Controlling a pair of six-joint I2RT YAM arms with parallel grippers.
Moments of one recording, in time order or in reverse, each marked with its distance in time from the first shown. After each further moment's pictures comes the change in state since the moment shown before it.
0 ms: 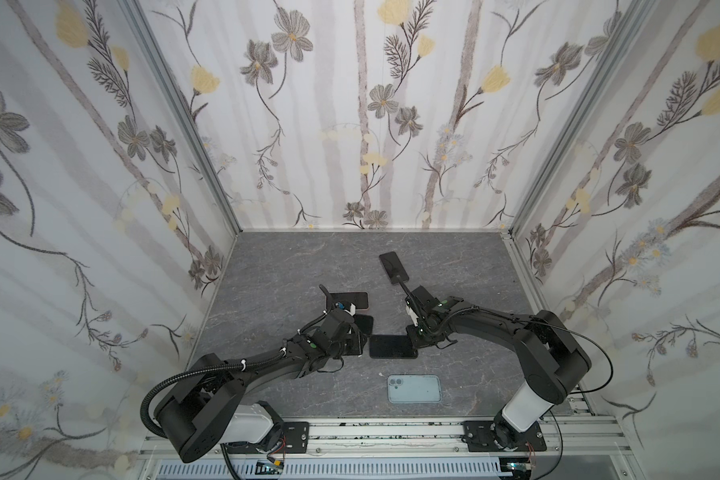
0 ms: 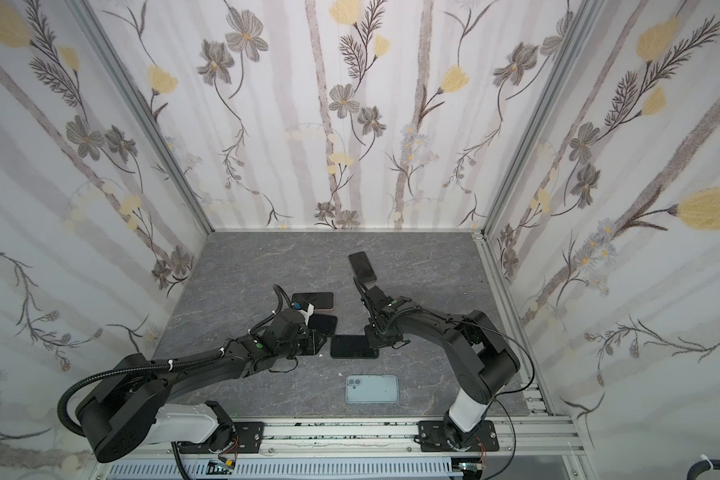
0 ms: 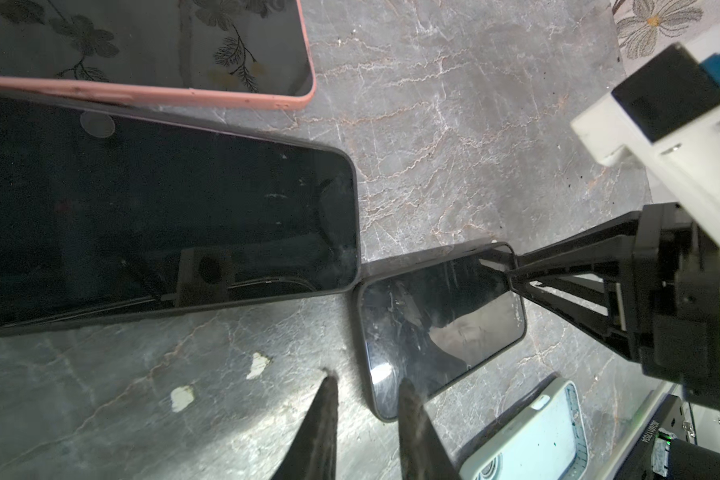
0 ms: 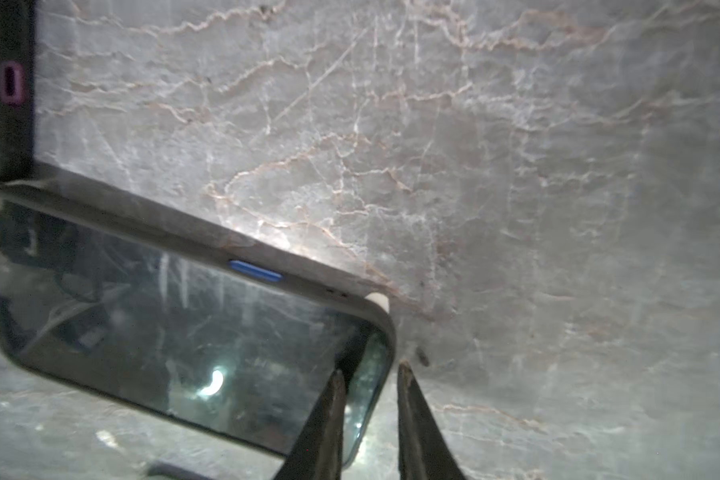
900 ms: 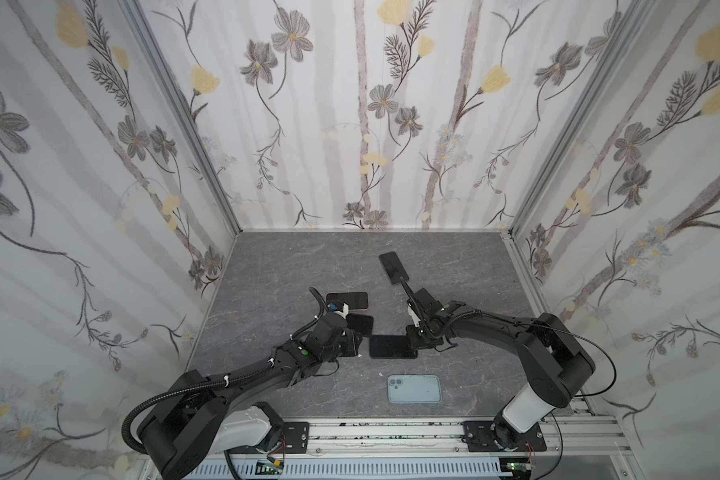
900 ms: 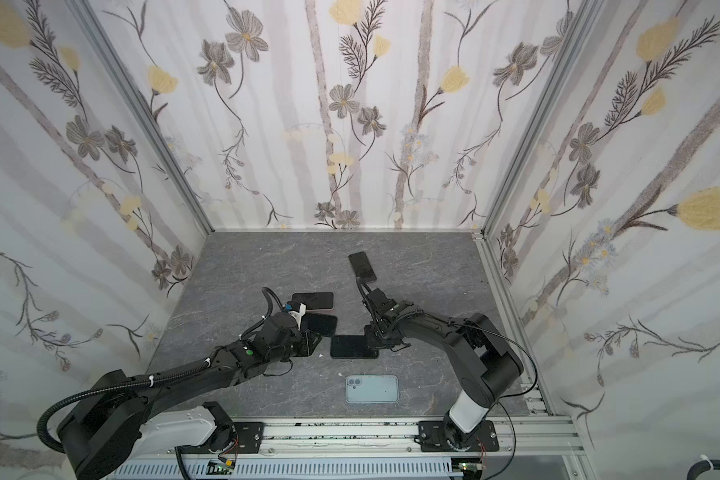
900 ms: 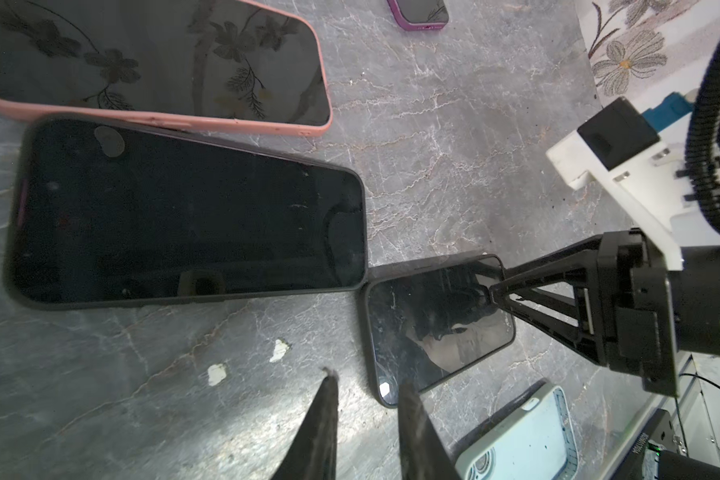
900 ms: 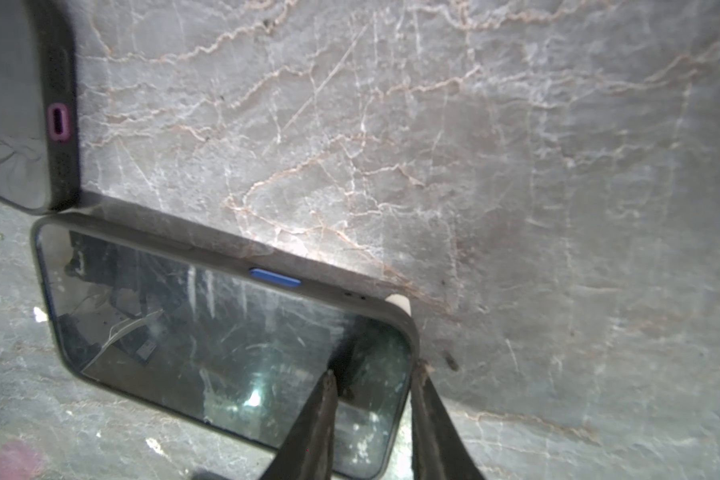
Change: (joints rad) left arm 0.006 -0.116 -0.060 -0.002 -0.051 -0.018; right arm 0.022 -0.011 -0.051 0.067 -0.047 0.117
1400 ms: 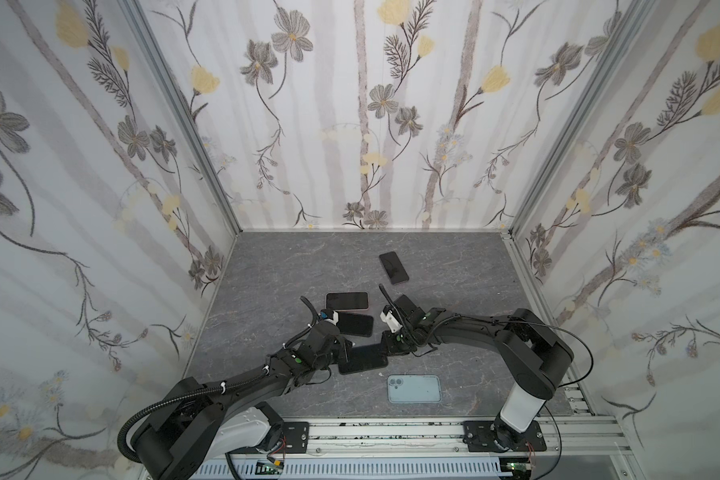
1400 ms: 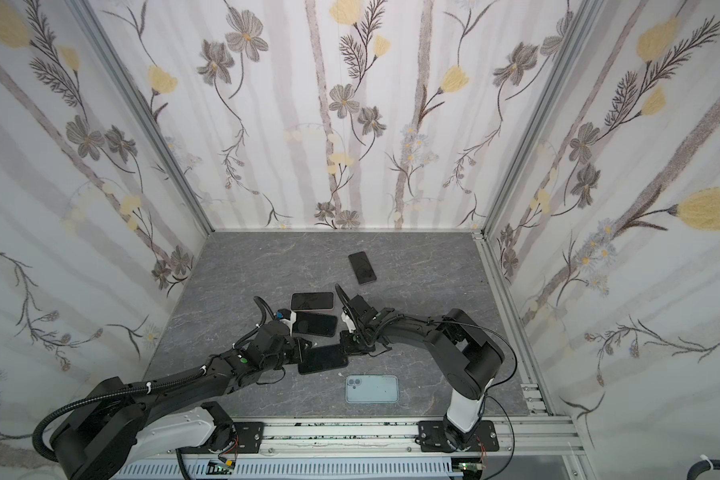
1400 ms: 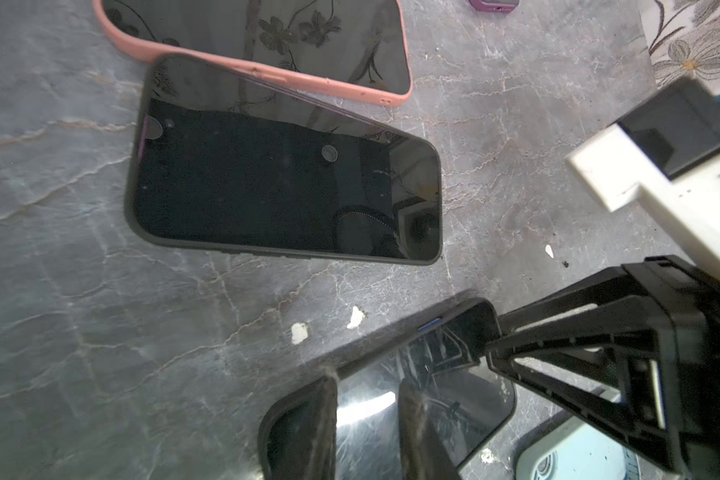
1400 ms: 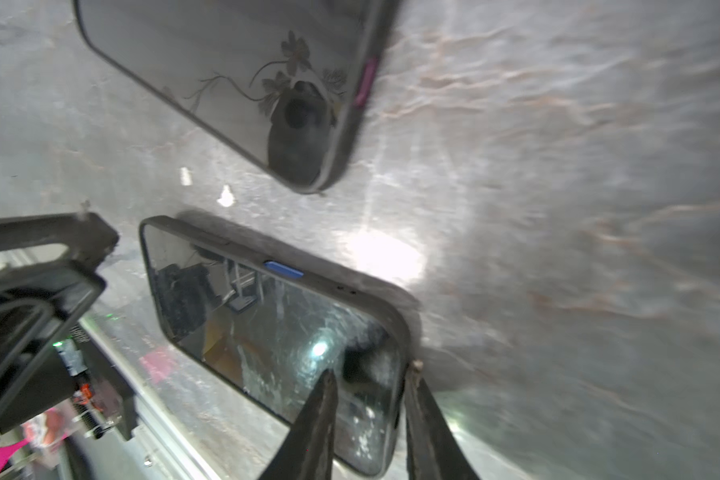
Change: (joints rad) left arm 0.034 -0.065 -0.108 0.011 -0.044 -0.009; right arm 0.140 0.084 0.031 0.212 -0.230 0.114
